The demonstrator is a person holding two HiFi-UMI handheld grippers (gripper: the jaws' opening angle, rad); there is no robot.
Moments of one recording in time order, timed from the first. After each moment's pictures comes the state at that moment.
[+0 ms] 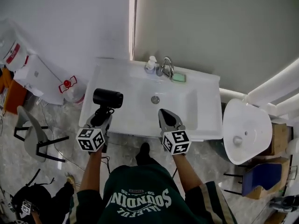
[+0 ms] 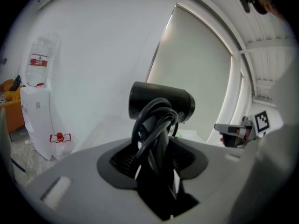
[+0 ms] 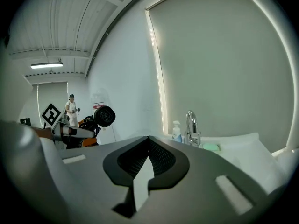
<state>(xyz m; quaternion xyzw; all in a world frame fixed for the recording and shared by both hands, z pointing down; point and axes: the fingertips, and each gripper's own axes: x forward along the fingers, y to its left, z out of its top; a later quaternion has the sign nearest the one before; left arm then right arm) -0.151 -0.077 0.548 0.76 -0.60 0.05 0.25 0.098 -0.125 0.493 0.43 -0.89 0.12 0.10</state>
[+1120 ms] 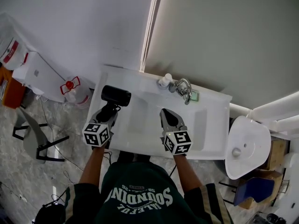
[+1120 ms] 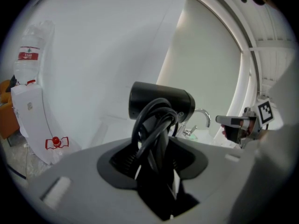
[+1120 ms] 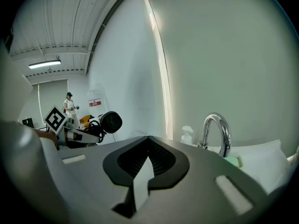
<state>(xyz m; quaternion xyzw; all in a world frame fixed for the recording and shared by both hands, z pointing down) -0.215 -0.202 0.584 0.75 -0.60 0.08 0.28 0.013 -0.253 0.506 0.41 -0.89 0.13 0.13</state>
